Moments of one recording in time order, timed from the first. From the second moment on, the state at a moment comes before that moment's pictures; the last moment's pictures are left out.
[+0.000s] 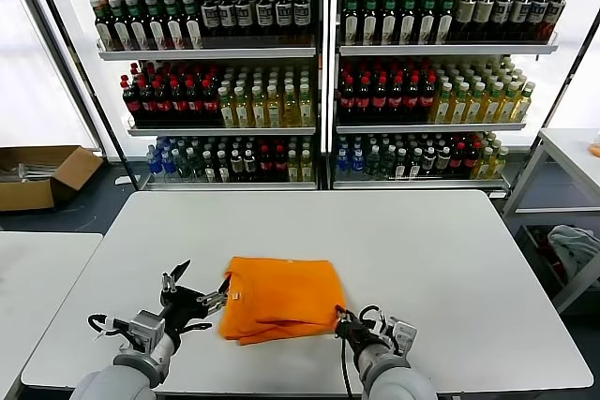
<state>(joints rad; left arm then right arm) 1.45 -1.14 -0.50 -2.23 -0.16 0.56 0.02 -1.34 1.37 0.17 2.13 0.88 -0.58 0.68</state>
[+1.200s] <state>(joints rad) 1.52 -1.22 -0.48 -2.27 -0.14 0.56 0.01 -1.45 1.18 0.15 2.29 0.41 -0.59 0.50</state>
